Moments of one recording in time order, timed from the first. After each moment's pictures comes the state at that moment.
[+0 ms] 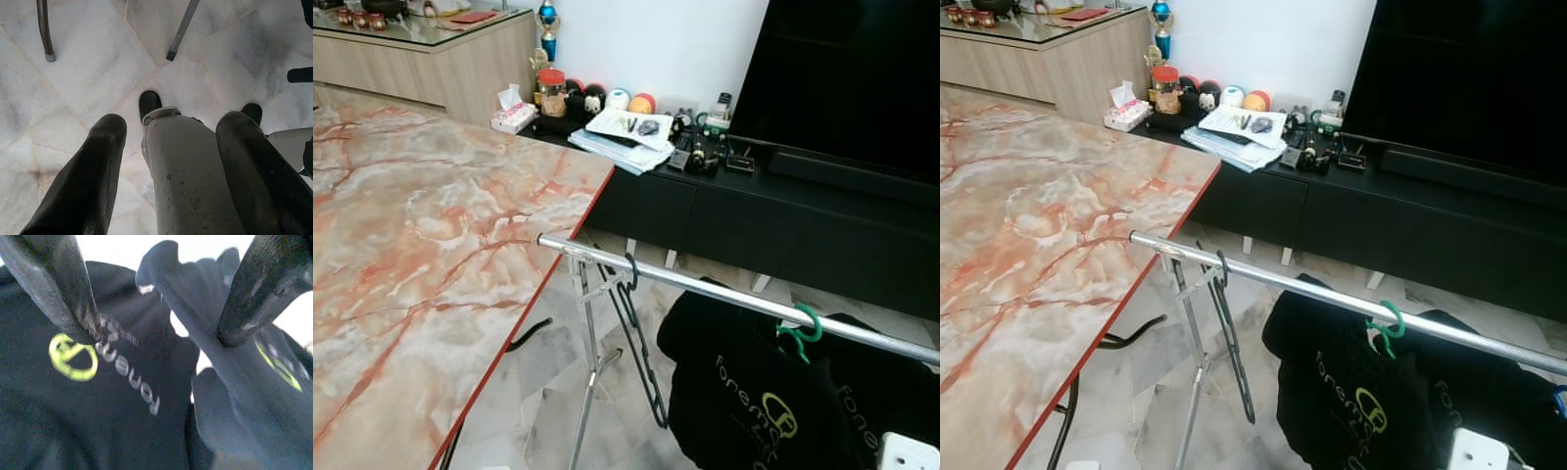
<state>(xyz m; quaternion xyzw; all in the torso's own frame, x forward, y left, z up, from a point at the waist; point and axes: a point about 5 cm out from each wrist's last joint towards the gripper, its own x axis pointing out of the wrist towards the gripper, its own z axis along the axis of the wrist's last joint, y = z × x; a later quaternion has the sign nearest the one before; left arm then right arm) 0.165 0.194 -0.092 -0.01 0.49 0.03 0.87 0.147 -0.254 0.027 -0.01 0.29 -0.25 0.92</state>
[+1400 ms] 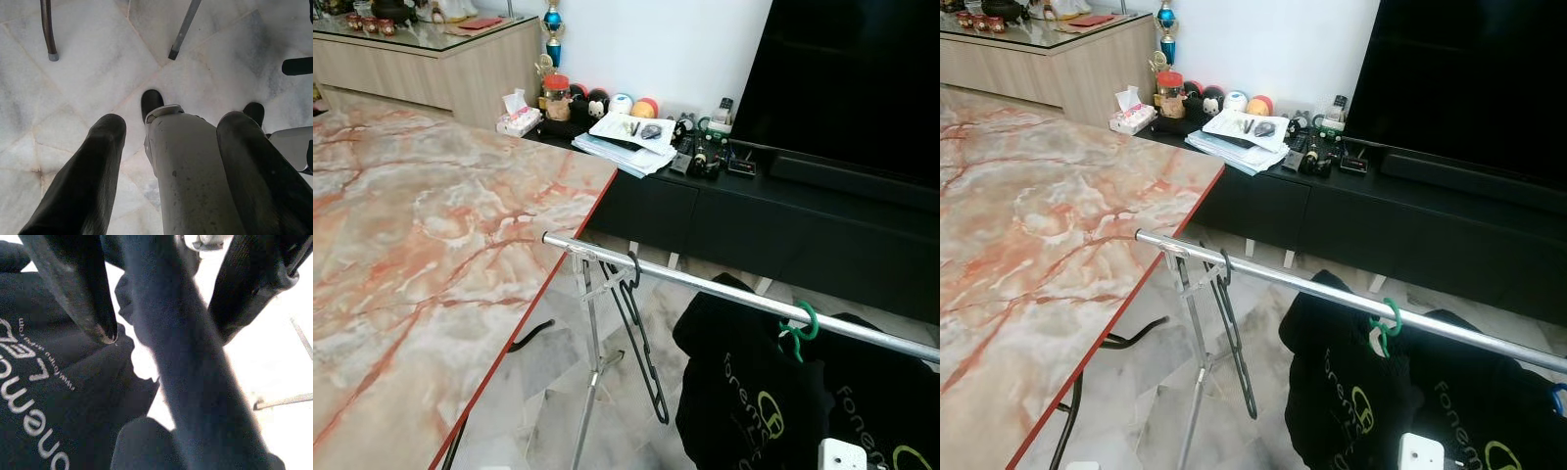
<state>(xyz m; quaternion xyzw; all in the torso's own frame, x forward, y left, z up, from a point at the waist) 0.165 0.195 -0.092 -0.01 0.49 0.03 0.87 0.165 -0.229 -0.023 0.03 0.38 -0.15 0.91</state>
